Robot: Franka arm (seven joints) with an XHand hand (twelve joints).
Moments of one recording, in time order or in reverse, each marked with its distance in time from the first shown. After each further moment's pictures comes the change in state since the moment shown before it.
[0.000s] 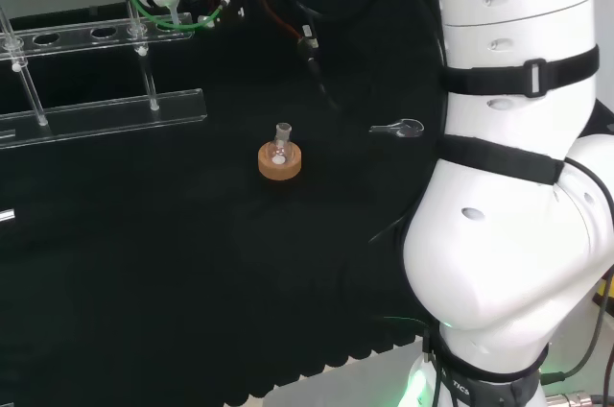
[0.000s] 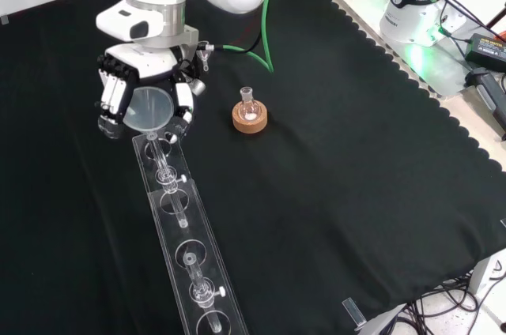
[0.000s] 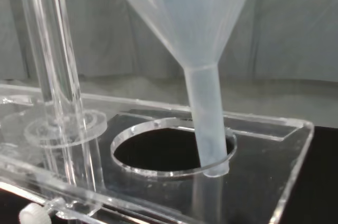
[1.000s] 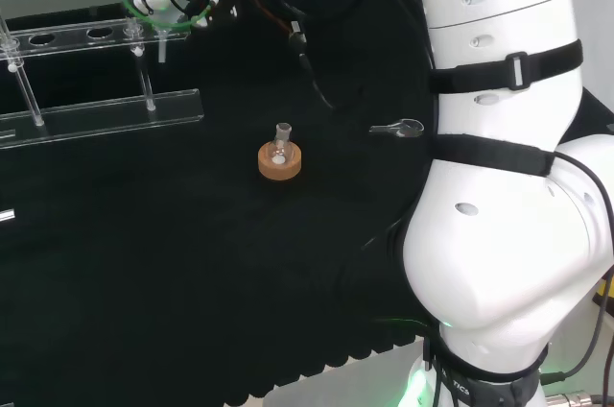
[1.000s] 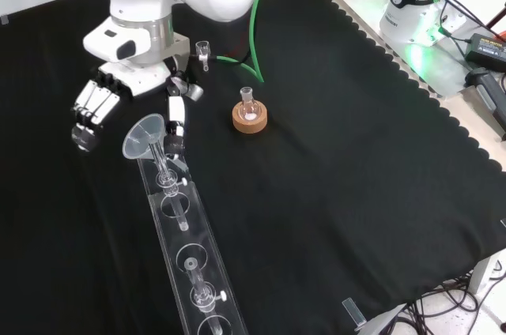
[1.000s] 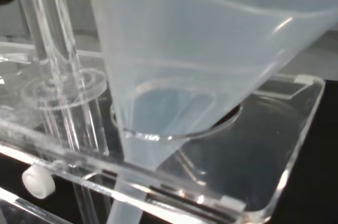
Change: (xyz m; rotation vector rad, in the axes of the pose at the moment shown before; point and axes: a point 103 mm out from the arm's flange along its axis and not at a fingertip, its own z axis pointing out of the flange) arm 0.004 0.008 0.010 0.146 0.007 0.006
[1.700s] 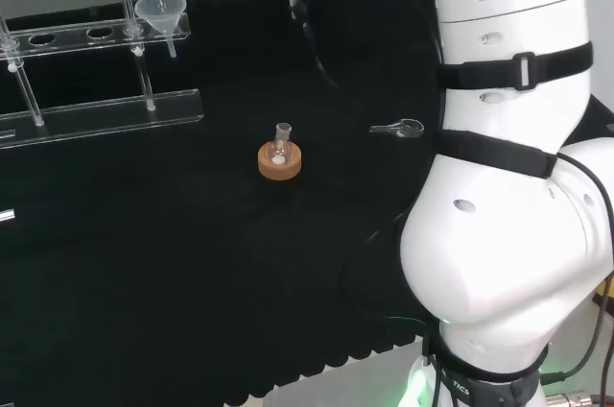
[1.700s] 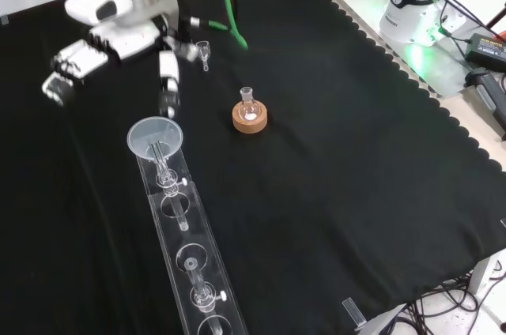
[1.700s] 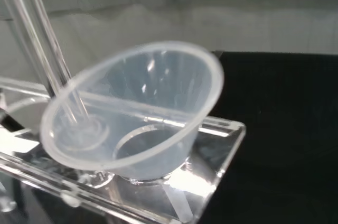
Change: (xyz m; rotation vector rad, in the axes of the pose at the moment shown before) arm -0.023 -0.019 -0.072 0.135 0.083 0.044
